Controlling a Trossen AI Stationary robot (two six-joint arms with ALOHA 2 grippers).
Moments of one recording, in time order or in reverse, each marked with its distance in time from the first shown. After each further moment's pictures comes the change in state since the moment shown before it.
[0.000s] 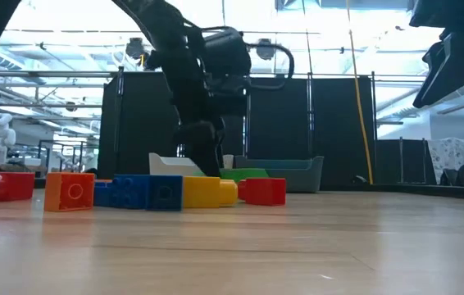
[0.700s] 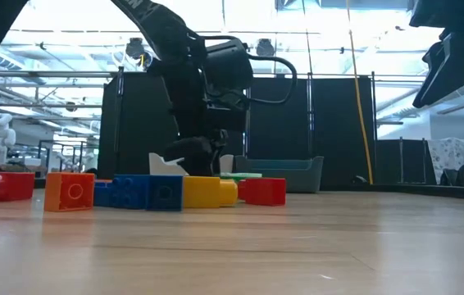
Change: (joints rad) left arm -0.013 0.047 0.000 -0.011 -0.020 0.049; right arm 0.000 0.000 0.000 0.000 0.003 0.004
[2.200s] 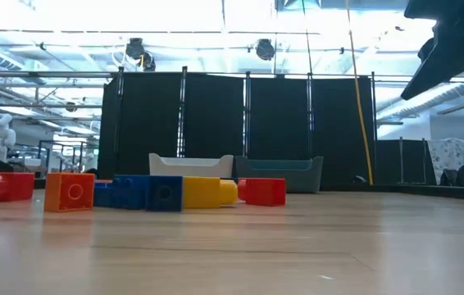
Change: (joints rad) left arm -1.194 -0.355 0.112 -0.872 0.057 -1.540; right arm 0.000 0.000 0.000 0.102 0.054 0.004
